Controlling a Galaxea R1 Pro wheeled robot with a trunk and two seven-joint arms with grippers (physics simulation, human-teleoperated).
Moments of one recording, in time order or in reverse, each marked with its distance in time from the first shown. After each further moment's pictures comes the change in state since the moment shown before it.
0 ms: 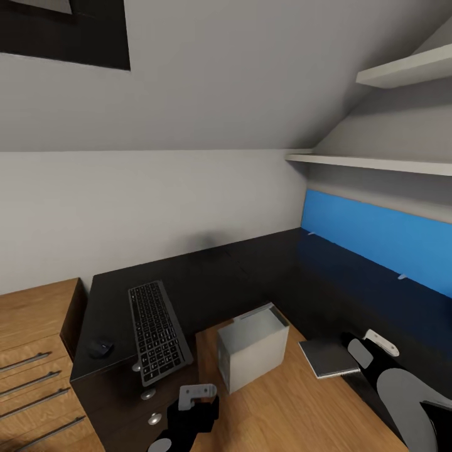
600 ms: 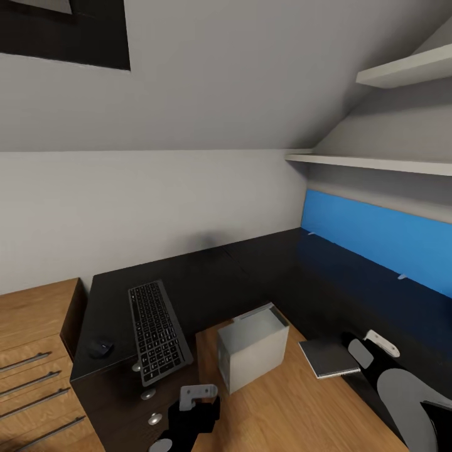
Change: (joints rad) left arm 0.000 -0.001 -0.005 0.000 0.000 0.000 -0.005; right arm 0.000 -0.001 -0.004 0.004 -0.004 -0.008 0.000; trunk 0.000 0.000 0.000
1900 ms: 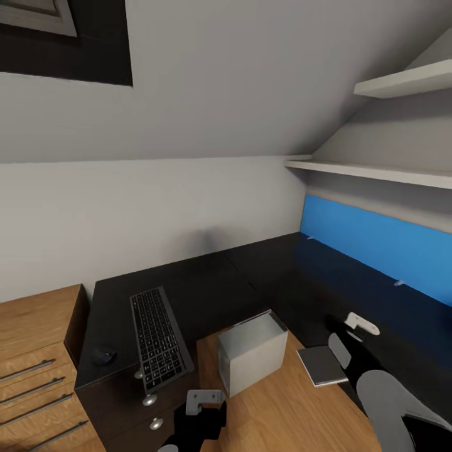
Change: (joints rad) left arm 0.000 0.003 -0.055 0.000 0.001 0.000 0.011; right arm 0.048 0.113 0.000 -0.191 0.171 -0.102 -0.012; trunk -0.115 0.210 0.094
